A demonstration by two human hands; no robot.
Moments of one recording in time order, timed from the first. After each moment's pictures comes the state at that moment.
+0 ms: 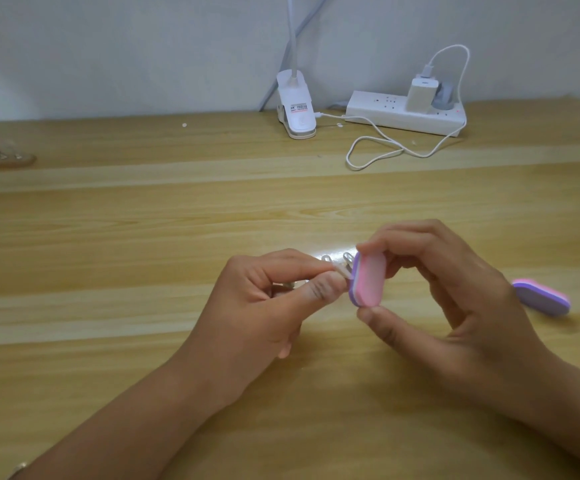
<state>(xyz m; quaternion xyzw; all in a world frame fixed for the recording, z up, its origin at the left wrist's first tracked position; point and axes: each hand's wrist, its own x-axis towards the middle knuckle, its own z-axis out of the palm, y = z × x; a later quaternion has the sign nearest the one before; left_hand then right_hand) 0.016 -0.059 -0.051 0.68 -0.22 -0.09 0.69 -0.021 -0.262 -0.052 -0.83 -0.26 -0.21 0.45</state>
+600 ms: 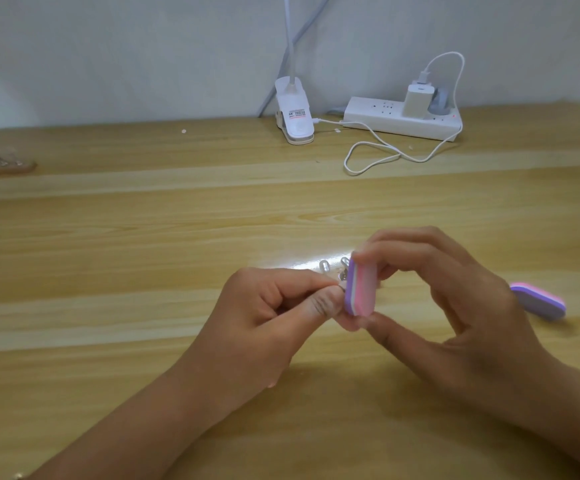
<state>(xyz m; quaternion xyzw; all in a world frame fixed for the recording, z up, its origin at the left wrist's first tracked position) 0.011 -0.058 -0.048 0.71 -0.28 -0.09 0.64 -0.022 -0.264 -0.048 -0.84 -0.29 -0.23 0.40</state>
